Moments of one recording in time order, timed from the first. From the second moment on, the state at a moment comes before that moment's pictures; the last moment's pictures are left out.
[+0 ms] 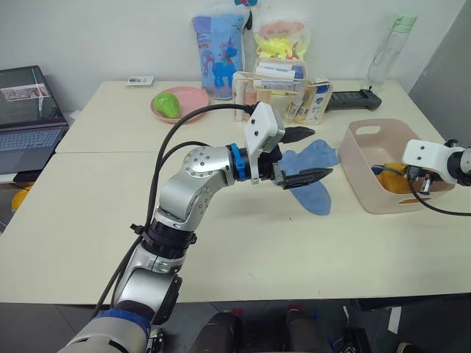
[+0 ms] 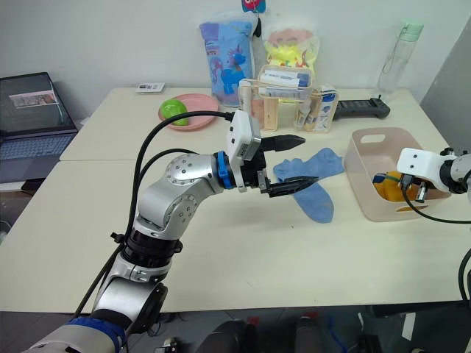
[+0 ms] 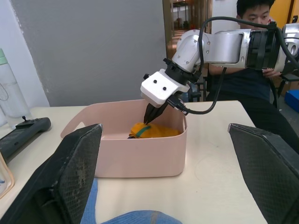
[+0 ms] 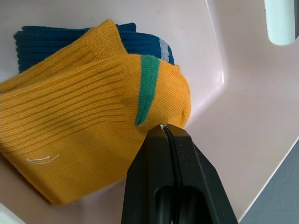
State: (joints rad) left arm -0.80 0.24 -0.21 -0.08 -0.41 0.46 -0.88; right arm -0.87 -1.04 0.23 0.81 -0.32 -0.11 1.04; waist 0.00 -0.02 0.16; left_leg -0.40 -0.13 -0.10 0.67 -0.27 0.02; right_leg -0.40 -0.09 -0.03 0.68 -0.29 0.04
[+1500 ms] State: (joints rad) left arm -0.46 0.45 0.00 -0.08 -0.33 0.36 -0.75; right arm -0.61 -0.61 -0.12 -0.07 0.11 0.52 0.80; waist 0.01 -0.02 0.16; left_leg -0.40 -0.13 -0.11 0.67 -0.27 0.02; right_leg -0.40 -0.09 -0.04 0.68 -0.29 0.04
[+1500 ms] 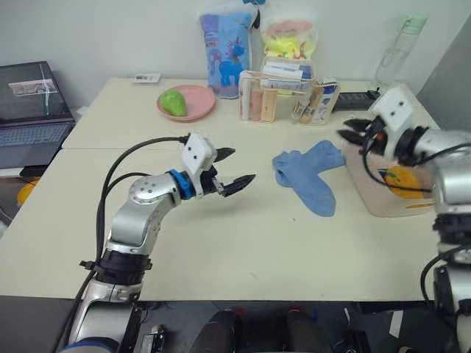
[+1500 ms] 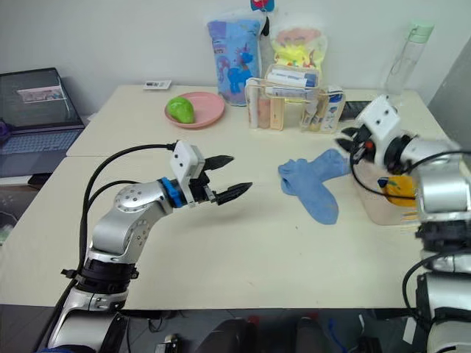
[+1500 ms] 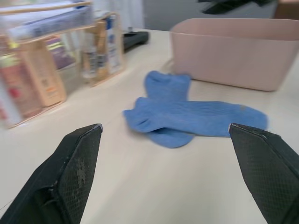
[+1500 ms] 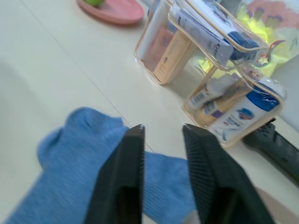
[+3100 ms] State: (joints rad) left arm -0.15 0.48 0.07 -0.30 -0.37 0.30 -0.70; right arm -0.07 -0.45 0.04 -0.35 0.03 0.62 0.46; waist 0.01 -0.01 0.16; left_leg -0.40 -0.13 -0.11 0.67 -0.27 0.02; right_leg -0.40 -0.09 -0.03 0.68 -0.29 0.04
